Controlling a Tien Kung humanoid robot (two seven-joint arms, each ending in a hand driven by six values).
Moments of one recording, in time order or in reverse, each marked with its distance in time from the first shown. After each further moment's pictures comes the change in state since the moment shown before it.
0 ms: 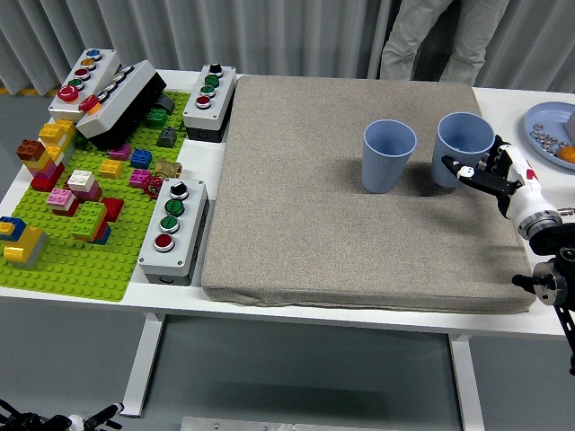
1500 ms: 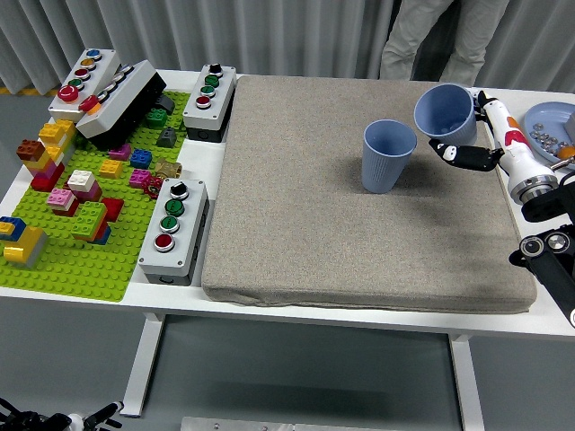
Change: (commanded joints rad) left arm -0.002 0.002 -0.008 0.000 0.008 -0.003 0.002; right arm 0.070 -0.022 -0.093 0.133 -0.614 -0.148 -0.093
